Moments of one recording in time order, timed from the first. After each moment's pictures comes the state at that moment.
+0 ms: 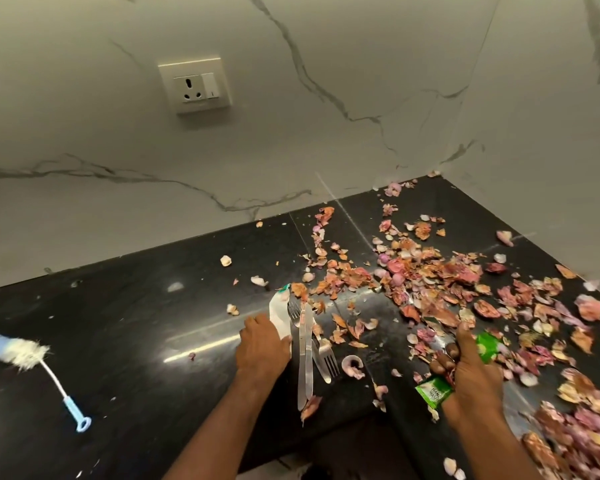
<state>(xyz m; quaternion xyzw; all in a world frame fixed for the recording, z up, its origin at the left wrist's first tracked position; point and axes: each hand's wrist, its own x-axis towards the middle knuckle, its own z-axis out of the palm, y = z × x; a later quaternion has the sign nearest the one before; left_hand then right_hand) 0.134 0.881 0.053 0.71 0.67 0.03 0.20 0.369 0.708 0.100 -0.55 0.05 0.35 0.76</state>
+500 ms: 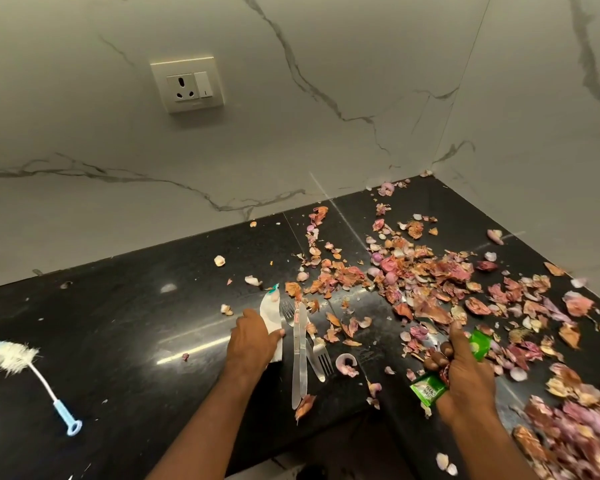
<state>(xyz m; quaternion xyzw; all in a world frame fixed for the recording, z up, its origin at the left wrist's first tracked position) 0.130 0.909 0.036 0.69 0.69 0.02 0.23 0.369 0.705 0.106 -0.54 0.06 0.35 0.76</state>
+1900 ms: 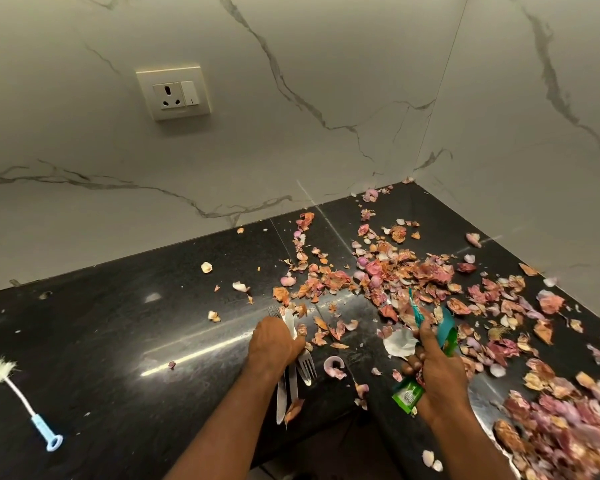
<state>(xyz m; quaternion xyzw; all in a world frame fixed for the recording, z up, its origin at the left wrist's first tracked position) 0.184 0.888 0.054 0.74 0.64 -0.05 0.23 0.362 0.709 0.093 -0.57 0.02 0.35 0.74</state>
